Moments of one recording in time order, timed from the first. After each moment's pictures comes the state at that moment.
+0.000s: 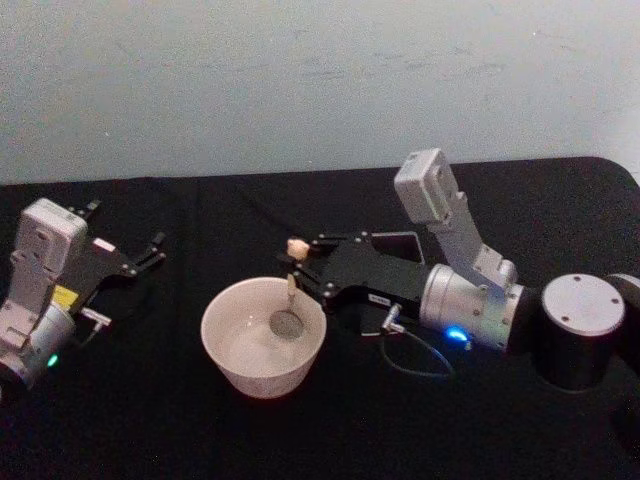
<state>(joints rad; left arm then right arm) -0.20 0.60 0.45 -1.41 -0.25 -0.12 0.03 0.36 0.41 -0.58 -1.50 0.38 0.11 0.55</state>
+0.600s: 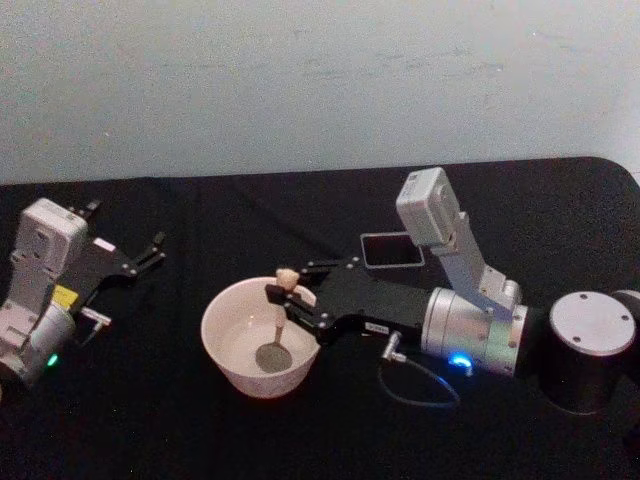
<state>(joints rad) -0.20 0.60 0.45 -1.41 -0.25 -0.12 0.03 0.32 0.46 -0.60 -1.59 0.42 0.14 0.58</state>
